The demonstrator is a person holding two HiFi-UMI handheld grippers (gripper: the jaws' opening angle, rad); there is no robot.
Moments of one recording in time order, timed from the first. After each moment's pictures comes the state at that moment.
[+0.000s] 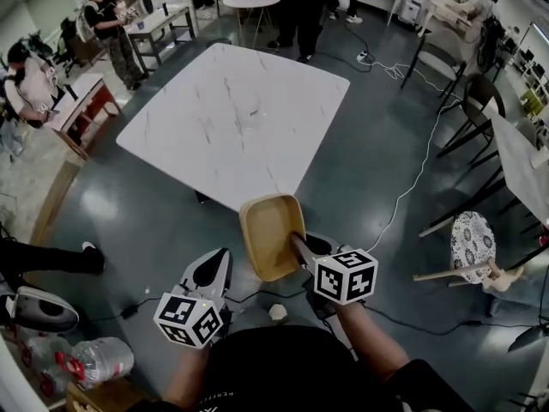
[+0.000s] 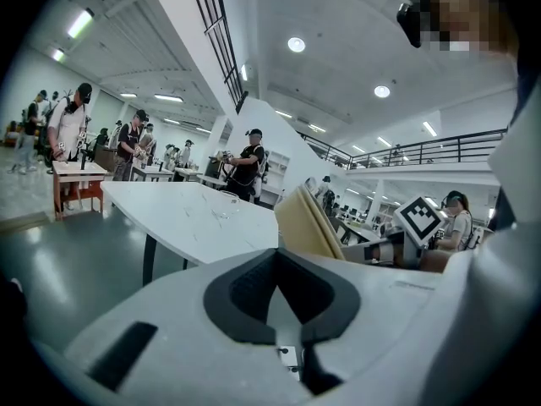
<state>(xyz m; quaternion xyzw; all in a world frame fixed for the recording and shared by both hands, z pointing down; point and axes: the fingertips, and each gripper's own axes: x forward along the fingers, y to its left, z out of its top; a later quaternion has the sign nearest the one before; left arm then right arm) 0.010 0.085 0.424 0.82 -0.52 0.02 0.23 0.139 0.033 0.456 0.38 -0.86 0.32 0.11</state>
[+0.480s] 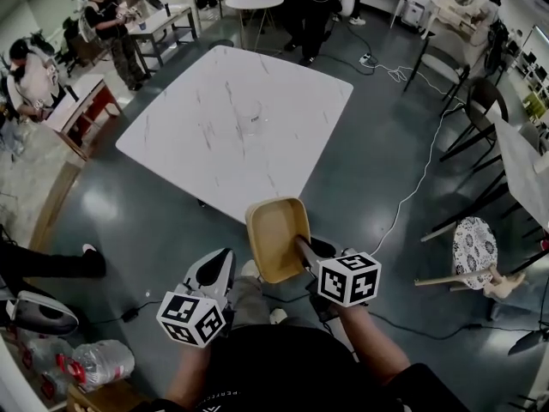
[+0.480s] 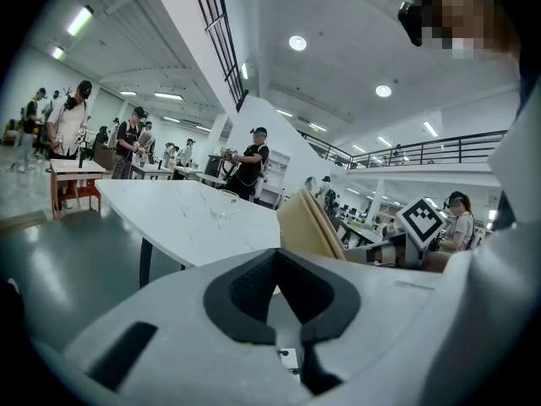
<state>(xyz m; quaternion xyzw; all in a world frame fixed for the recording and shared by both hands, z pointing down) 0.012 0.057 0.431 0.83 -0.51 0.02 0.23 0.146 0.009 0.467 0.39 -0.86 0.32 0.12</state>
